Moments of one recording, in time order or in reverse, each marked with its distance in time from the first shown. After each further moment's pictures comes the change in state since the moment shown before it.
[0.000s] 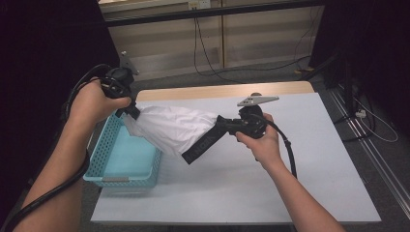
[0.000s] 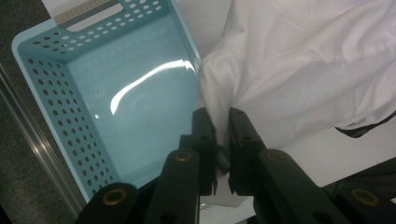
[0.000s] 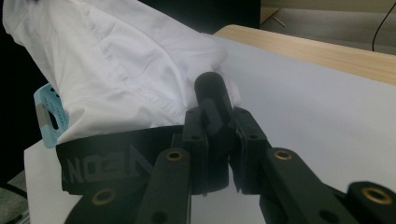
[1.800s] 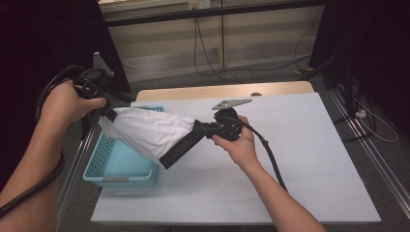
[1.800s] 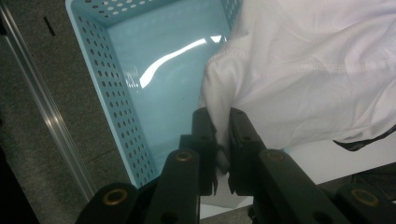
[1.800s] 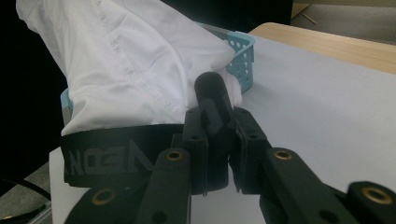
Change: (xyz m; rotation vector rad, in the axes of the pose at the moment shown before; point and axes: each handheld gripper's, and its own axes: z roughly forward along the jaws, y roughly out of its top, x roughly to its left) left arm 0.044 -0.025 -0.013 0.031 0.039 -0.097; right arm 0.034 0.007 0.045 0.012 0.086 -0.012
